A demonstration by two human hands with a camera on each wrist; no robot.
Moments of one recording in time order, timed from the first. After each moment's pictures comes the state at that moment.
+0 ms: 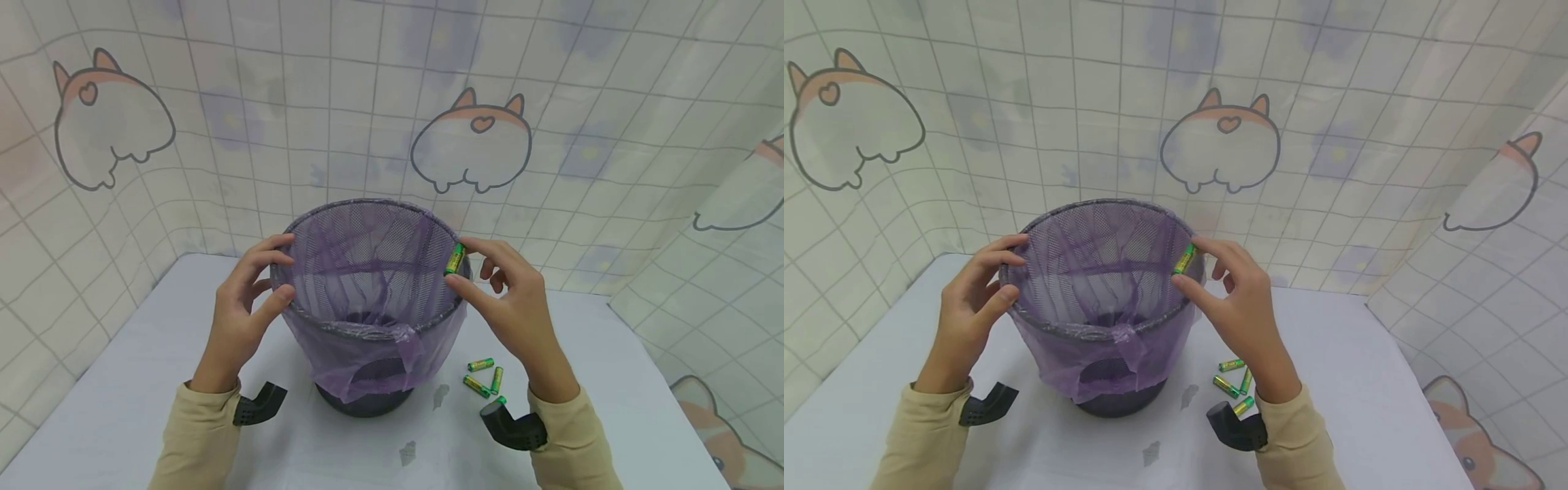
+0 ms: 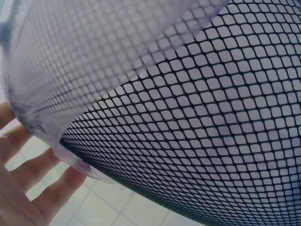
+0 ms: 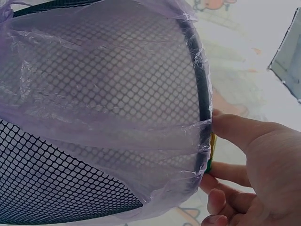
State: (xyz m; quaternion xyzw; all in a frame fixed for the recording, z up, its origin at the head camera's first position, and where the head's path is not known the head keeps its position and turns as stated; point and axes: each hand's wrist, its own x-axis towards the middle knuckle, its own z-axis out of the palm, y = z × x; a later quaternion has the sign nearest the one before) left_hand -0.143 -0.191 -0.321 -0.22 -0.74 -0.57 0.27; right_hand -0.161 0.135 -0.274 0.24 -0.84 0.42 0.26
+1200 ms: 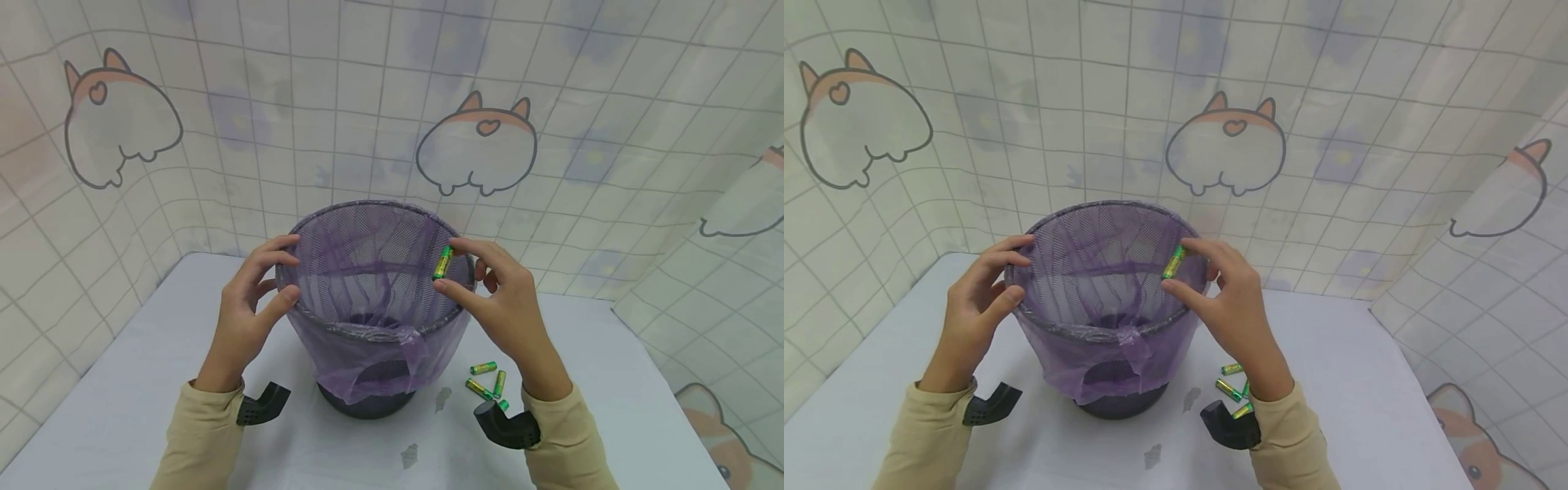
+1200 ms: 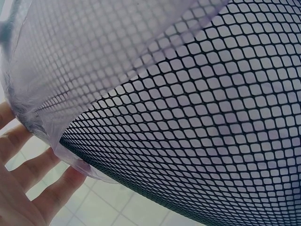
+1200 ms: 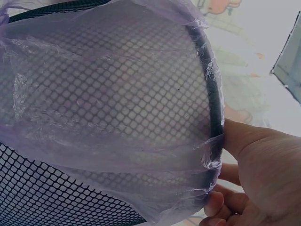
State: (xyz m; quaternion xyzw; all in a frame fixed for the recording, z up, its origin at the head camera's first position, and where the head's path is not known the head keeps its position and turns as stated) left_hand -0.143 -0.192 -0.322 -0.22 -0.75 -0.56 0.27; right_hand -0.166 0.123 -0.275 0.26 -0.84 0.41 0.25
